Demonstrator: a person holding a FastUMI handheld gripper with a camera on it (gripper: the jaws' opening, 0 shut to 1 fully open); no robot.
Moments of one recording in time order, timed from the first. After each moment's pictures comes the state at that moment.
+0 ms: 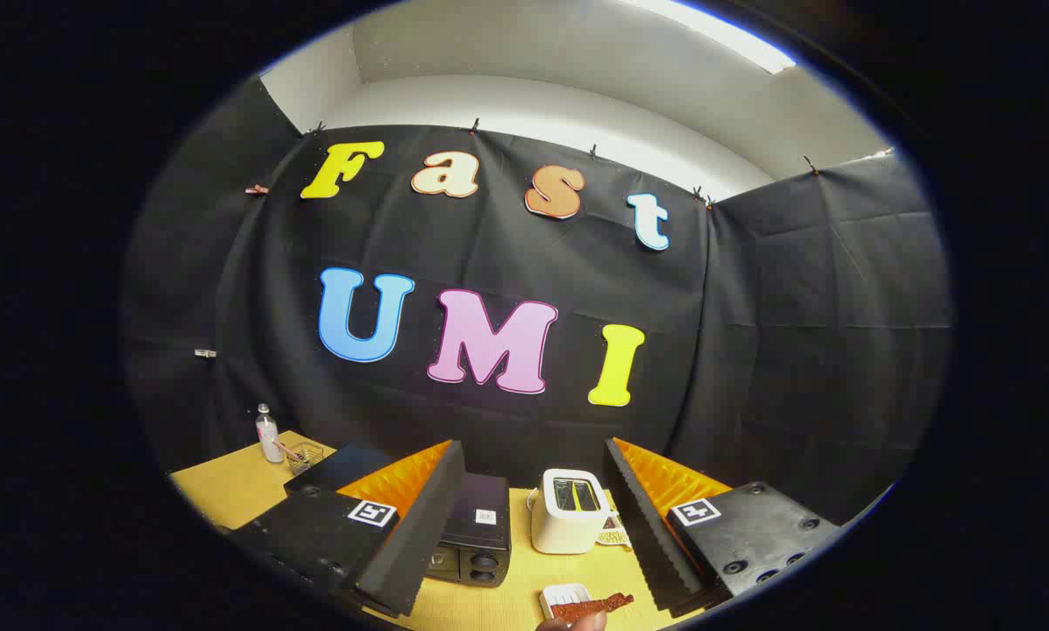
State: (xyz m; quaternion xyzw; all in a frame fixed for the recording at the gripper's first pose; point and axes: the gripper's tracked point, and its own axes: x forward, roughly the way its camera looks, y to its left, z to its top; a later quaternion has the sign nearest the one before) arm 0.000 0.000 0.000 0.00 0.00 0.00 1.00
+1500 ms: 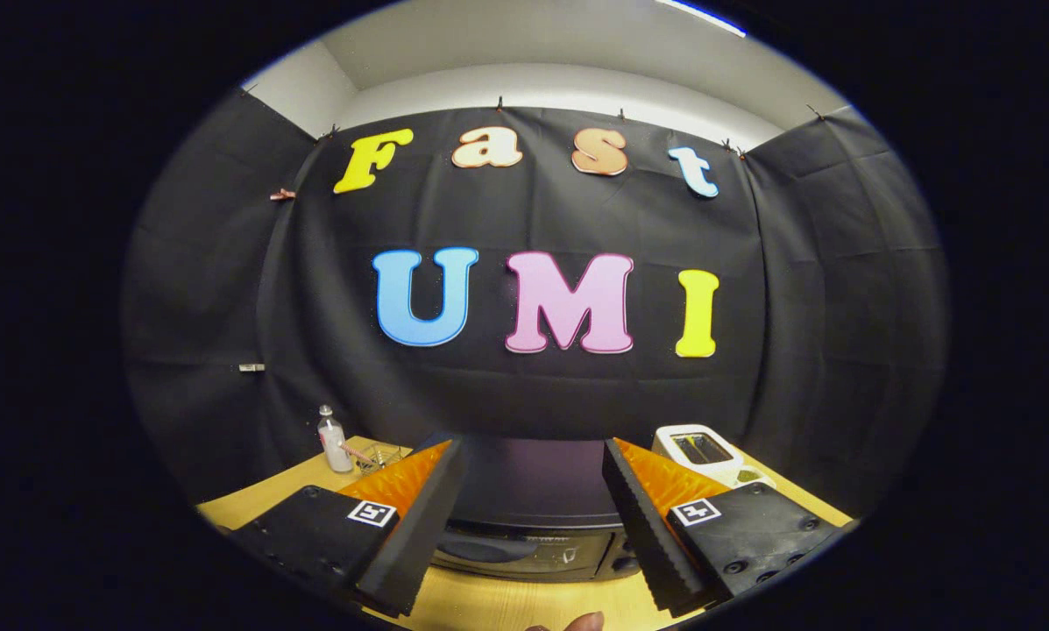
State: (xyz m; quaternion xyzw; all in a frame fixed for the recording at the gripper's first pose) arm 0.037 0.166 -0.116 0.07 0.04 0.08 0.99
